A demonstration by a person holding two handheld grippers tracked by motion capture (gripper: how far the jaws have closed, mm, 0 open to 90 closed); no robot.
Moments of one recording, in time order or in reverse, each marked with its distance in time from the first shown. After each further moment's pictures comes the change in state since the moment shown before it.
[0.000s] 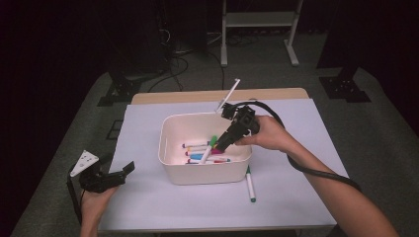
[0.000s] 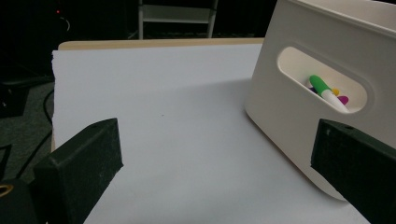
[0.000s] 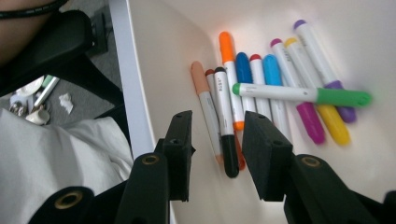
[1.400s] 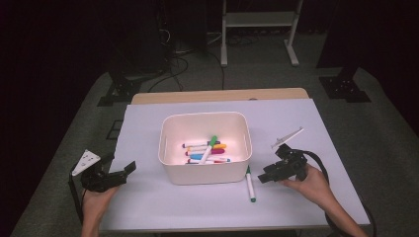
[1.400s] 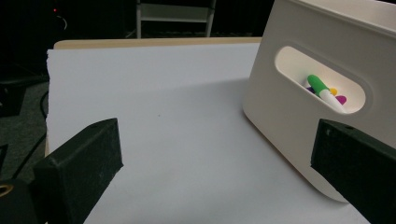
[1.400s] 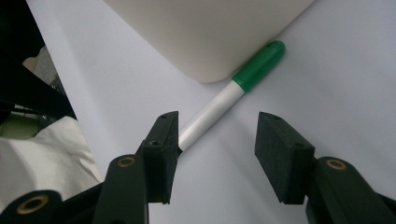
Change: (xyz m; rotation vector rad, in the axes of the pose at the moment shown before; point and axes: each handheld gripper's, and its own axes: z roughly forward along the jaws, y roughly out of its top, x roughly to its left) left arm -0.002 0.000 0.003 0.004 -0.008 -0.002; right arm -0.008 -0.183 0.035 -0.195 -0.126 0.342
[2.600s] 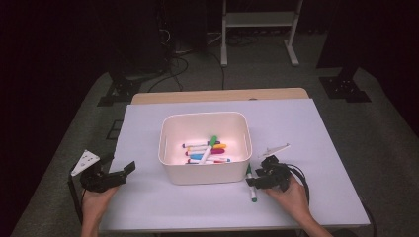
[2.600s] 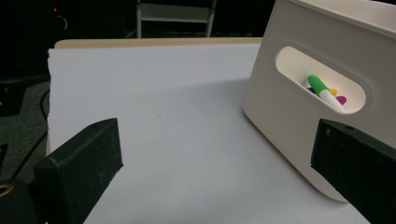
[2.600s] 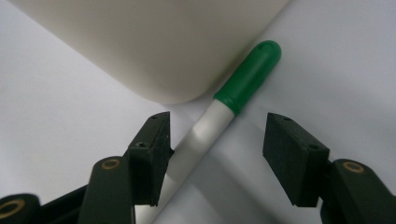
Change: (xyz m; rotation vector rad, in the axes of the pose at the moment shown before) left arm 0.001 0.000 -0.001 -0.001 0.001 -0.004; right arm 0.013 -0.013 0.054 -0.098 -0.229 0.043
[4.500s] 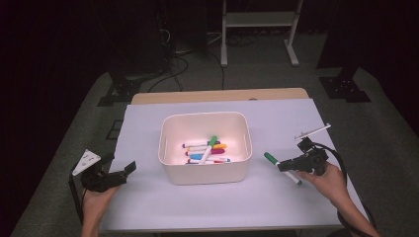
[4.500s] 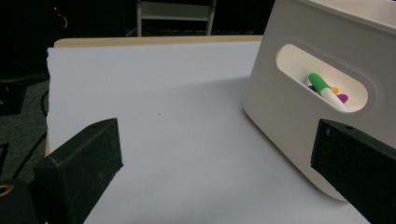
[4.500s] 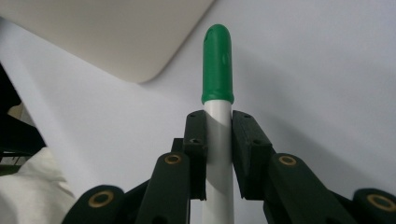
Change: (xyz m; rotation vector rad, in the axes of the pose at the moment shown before) left arm -0.001 0.000 0.002 0.009 0.001 0.008; right arm -0.073 0.000 -0.077 0.028 0.143 0.137
